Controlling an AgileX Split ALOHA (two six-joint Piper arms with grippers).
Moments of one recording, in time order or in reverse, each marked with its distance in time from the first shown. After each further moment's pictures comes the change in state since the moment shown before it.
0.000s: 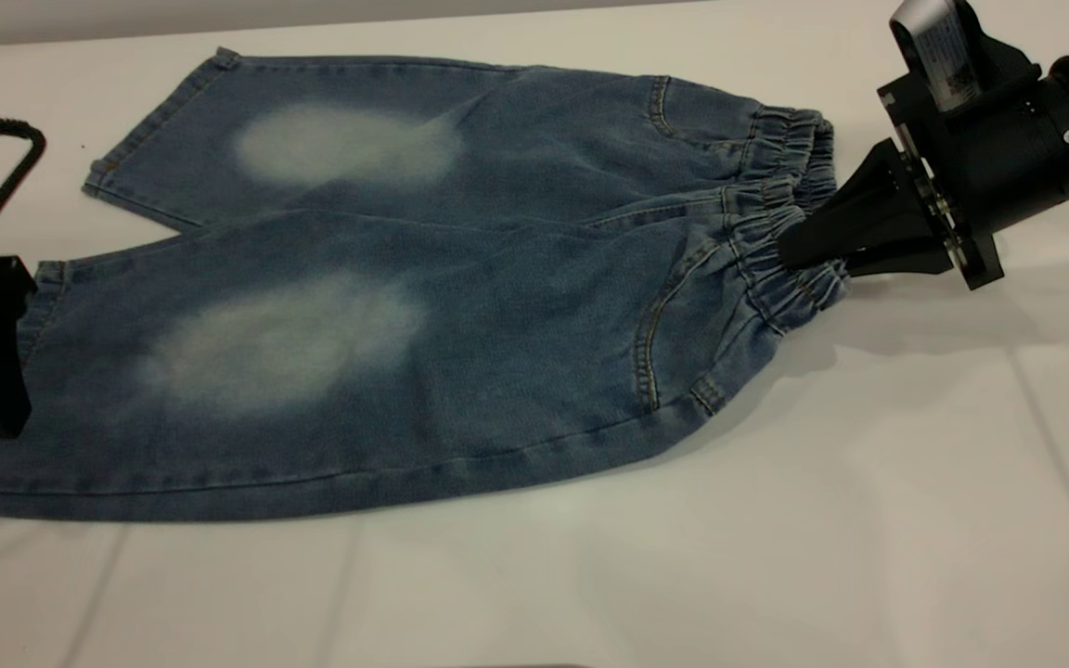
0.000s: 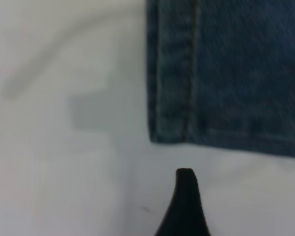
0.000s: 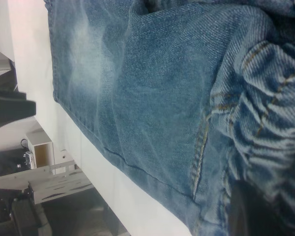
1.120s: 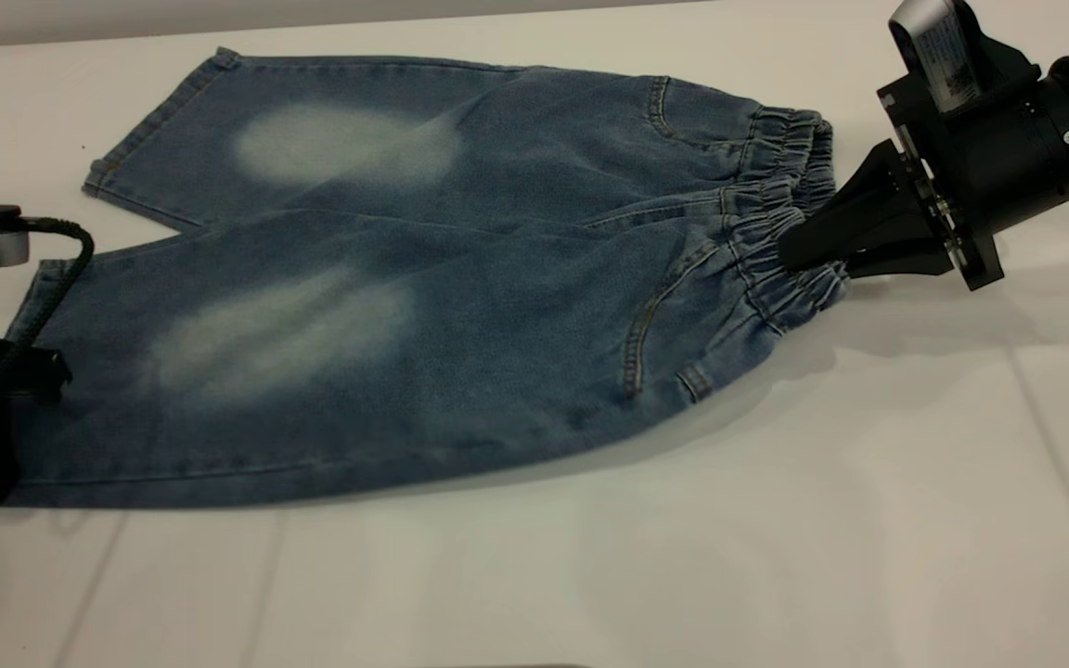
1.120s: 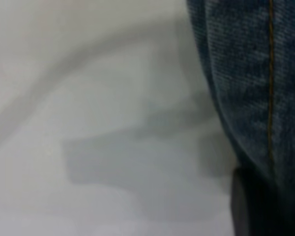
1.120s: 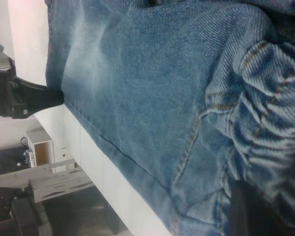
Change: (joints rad) left arm 0.020 0.194 -0.001 0.094 -0.139 -0.023; right arm 0.000 0.000 0.000 -0.004 0.002 0.005
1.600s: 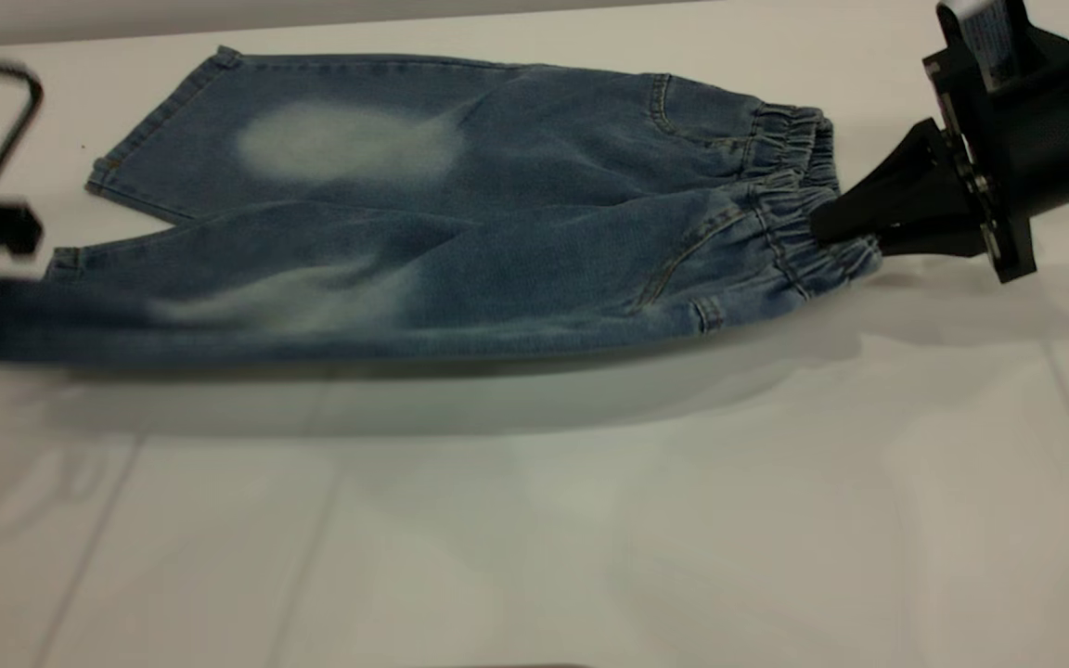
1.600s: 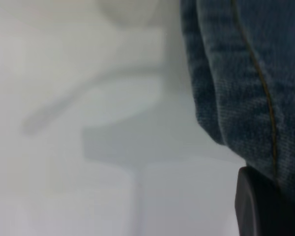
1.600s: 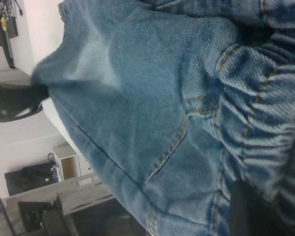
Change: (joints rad) left arm -0.013 -0.198 -0.077 -0.038 0.050 0.009; right arm -0.062 0.000 -0.013 0.000 0.056 0.058
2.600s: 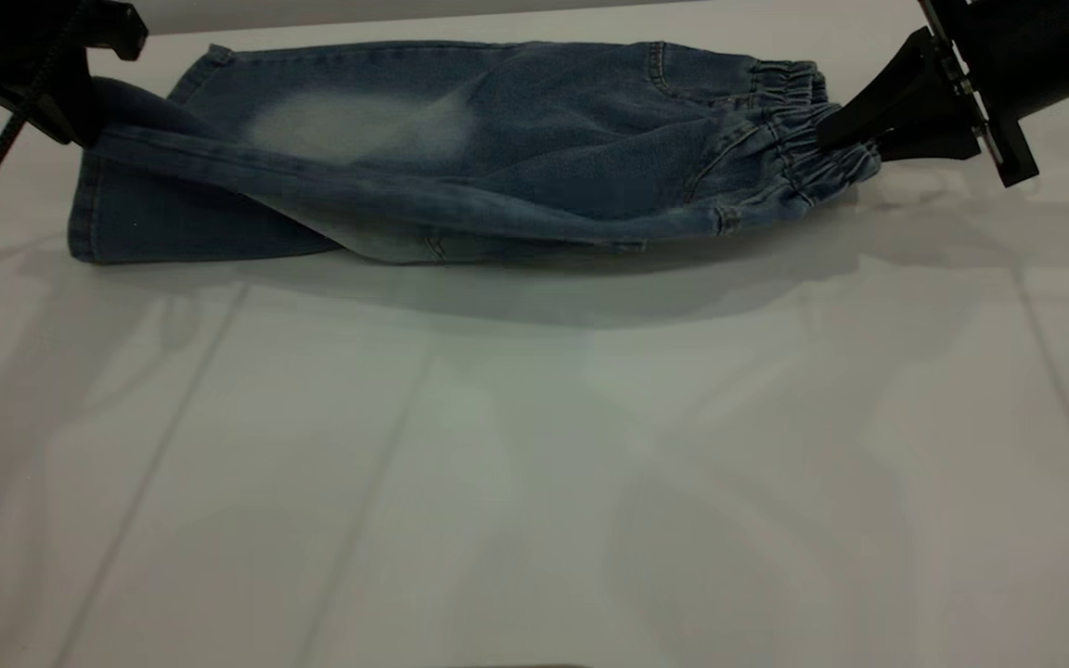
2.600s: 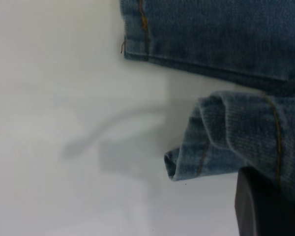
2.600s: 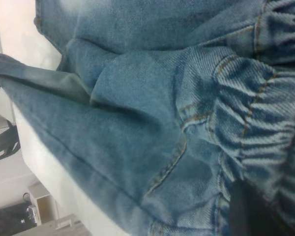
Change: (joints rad) left arm -0.069 0.177 -0.440 -0.001 0.104 0.119; right arm 0.000 0.001 -0.204 -0.064 -0.066 0.223
